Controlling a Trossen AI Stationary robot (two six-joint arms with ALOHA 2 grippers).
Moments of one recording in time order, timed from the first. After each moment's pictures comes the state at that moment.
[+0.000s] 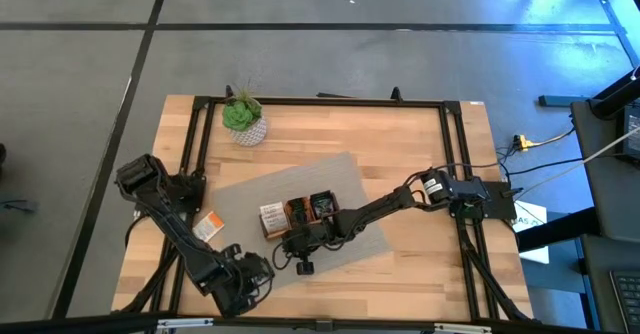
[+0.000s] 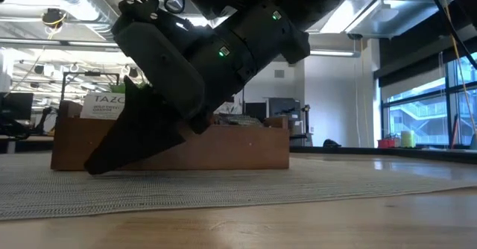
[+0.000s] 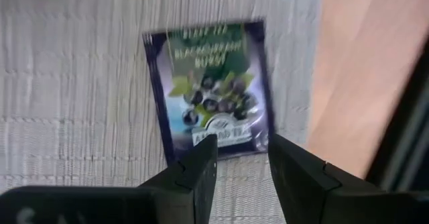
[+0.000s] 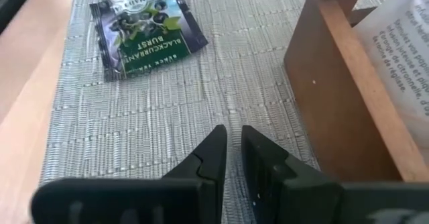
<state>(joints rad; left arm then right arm) -0.91 1.77 1.05 -0.58 -0.27 -1.35 0.31 2.36 1.60 0.04 0.03 0.15</state>
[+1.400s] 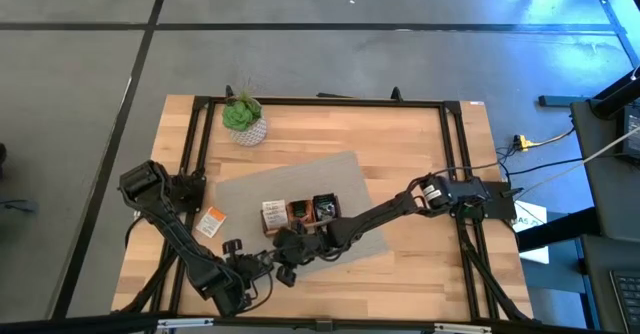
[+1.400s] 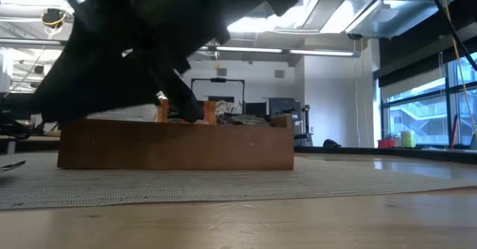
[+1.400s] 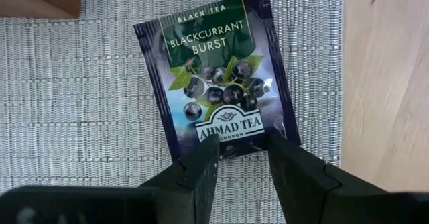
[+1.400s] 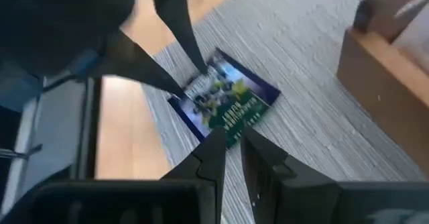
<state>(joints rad) -0.92 1.85 1.05 -0.69 -0.34 -1.21 0.36 2.38 1.81 -0.10 0.11 0.67</state>
